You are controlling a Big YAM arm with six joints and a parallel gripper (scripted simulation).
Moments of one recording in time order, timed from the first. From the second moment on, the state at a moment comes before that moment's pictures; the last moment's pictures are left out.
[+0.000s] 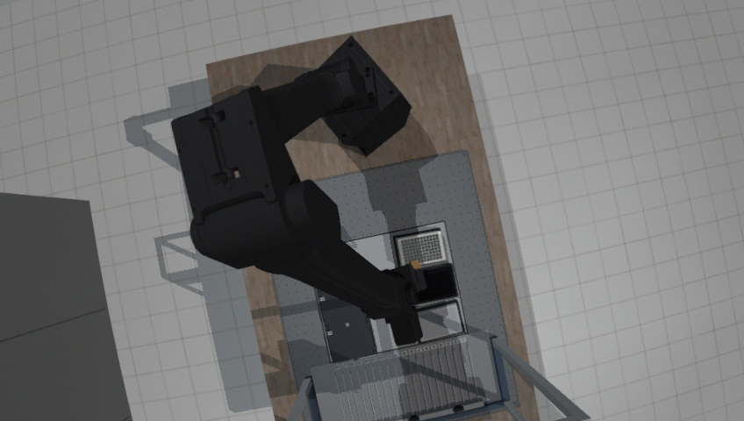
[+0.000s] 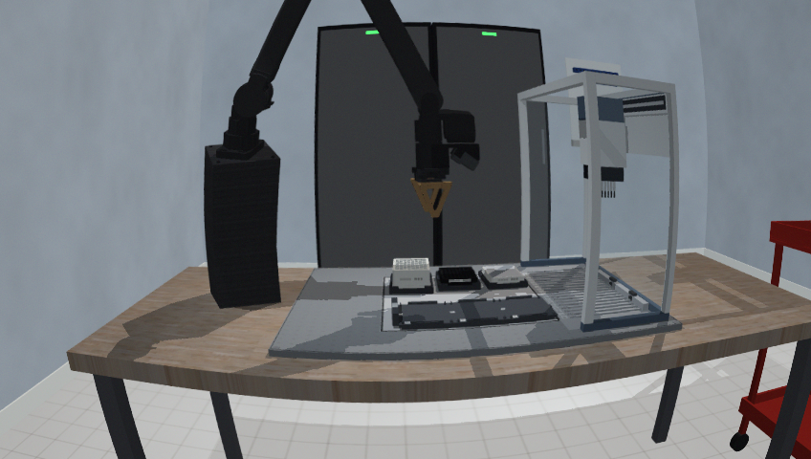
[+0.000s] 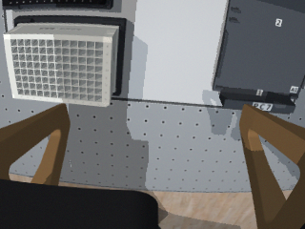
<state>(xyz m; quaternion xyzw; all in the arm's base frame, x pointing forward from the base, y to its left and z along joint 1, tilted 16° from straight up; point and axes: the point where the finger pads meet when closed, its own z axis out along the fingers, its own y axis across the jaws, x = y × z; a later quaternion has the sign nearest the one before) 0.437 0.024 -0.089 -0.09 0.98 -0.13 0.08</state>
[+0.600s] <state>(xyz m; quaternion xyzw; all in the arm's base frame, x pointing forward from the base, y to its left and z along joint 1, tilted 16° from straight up) 0.412 0.089 -0.180 -0.34 0.93 -0.14 0.04</state>
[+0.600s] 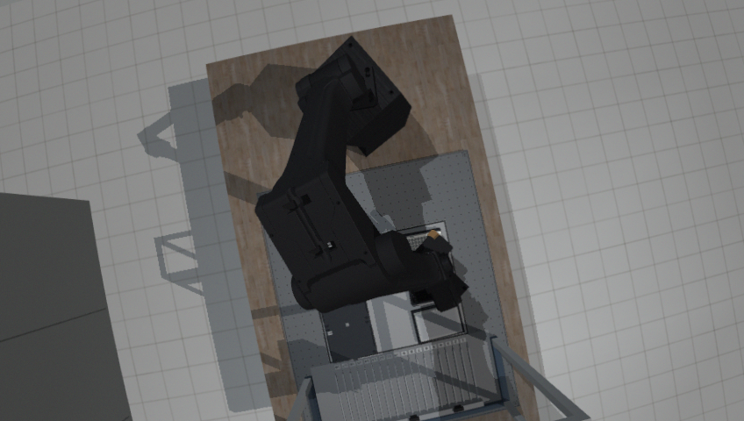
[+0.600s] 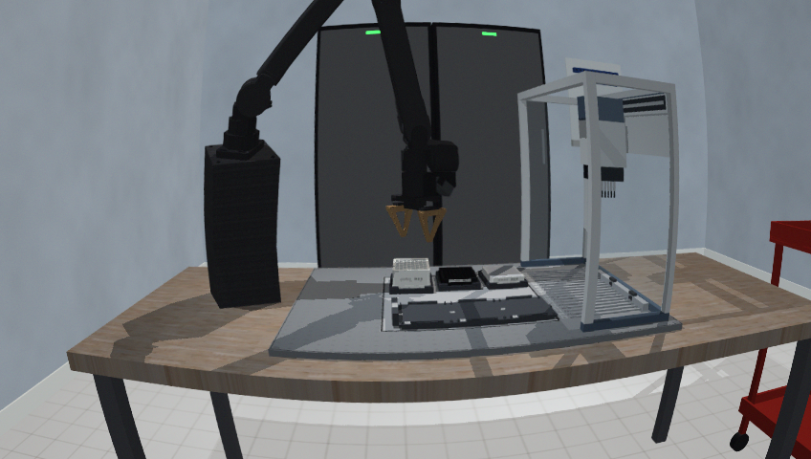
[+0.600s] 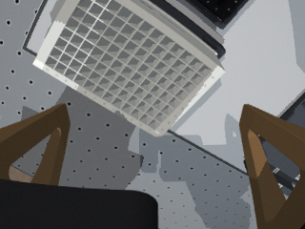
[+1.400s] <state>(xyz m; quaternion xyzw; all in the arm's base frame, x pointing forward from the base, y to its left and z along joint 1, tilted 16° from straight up) 0.401 0.103 -0.199 -0.63 0.76 -0.14 -0.02</state>
